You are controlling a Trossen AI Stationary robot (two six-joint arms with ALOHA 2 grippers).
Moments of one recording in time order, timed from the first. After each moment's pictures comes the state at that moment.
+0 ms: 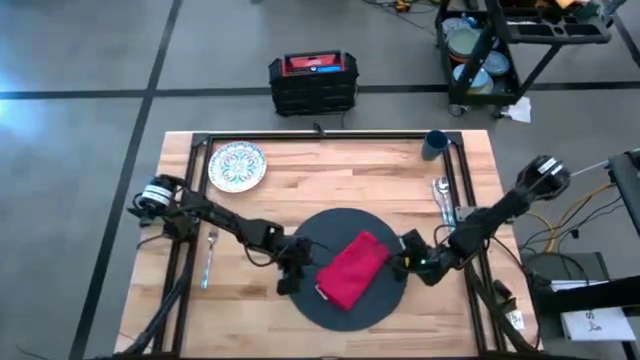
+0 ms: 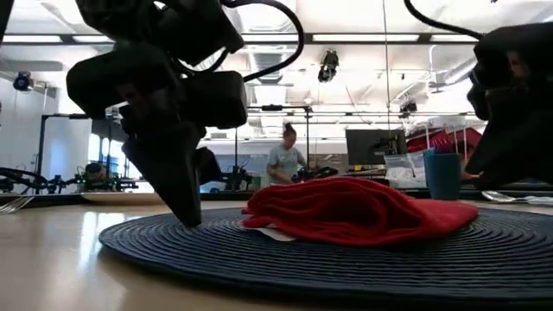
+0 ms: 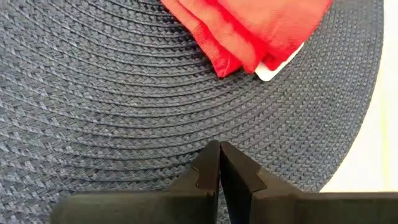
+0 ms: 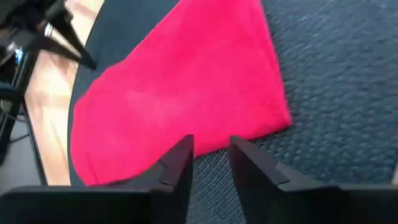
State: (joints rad) left arm -0.24 1.79 0.92 -0.12 0.22 -0.36; right arm 0.62 1.28 0.36 0.06 0.52 1.60
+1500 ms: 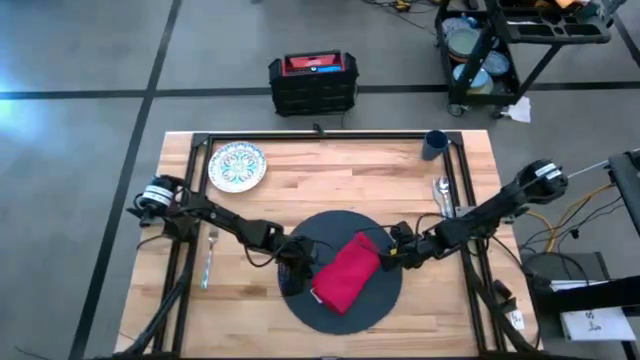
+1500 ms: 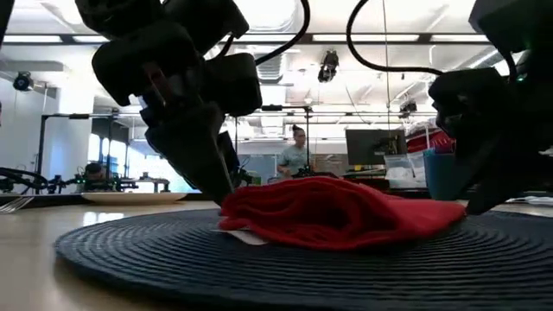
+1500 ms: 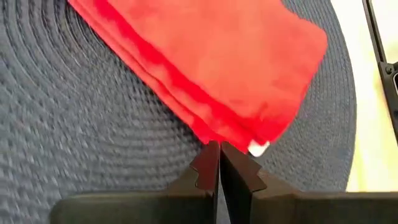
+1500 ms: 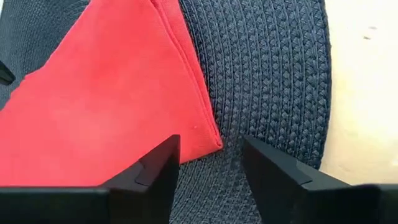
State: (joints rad) left arm -0.24 1.79 0.92 0.02 0.22 -0.38; right arm 0.42 1.37 0.47 -0.09 0.26 1.50
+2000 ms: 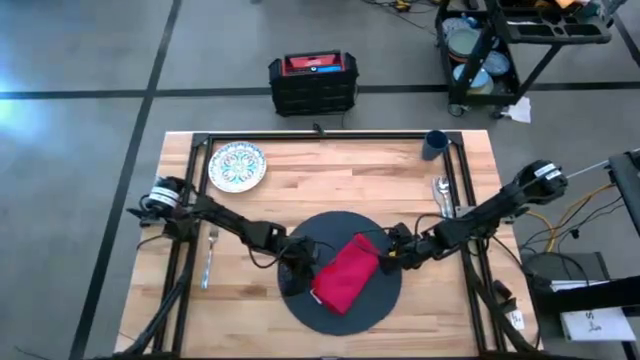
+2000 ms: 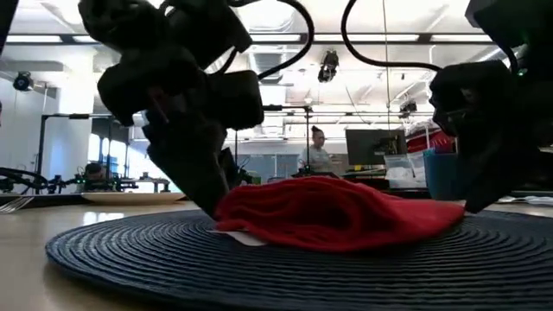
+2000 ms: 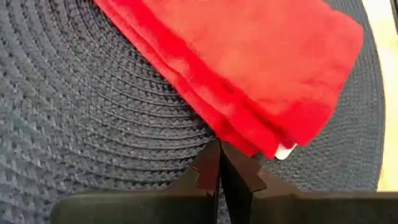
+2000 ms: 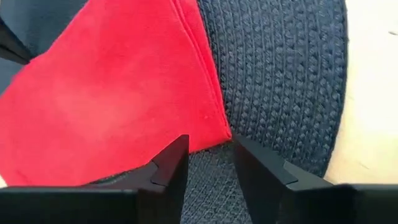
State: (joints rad) left arm -0.24 1.86 0.92 0.04 0.23 -0.39; right arm 0.42 1.38 0.49 -0.10 0.23 1.46
